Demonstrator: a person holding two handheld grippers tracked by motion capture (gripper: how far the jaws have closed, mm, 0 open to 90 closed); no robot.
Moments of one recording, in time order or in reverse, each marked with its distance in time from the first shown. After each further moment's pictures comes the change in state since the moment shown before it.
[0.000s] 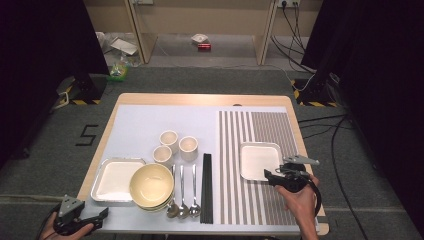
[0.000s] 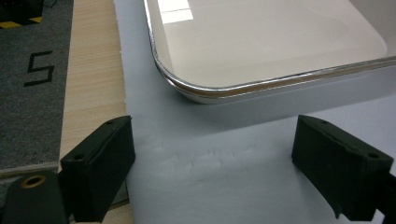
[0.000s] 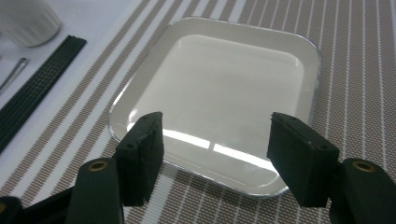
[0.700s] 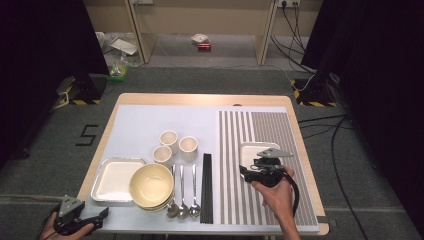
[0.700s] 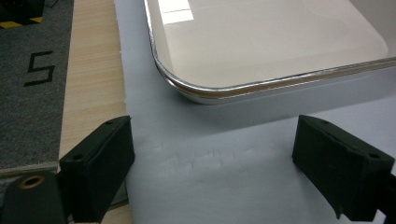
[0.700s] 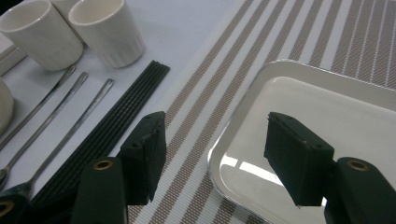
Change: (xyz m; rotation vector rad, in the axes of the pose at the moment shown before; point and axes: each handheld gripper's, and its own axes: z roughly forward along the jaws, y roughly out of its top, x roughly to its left) left arm 0.000 0.000 0.001 -0.003 0.004 -0.003; right arm 0.060 0.029 0.015 -0.025 0.129 -0.092
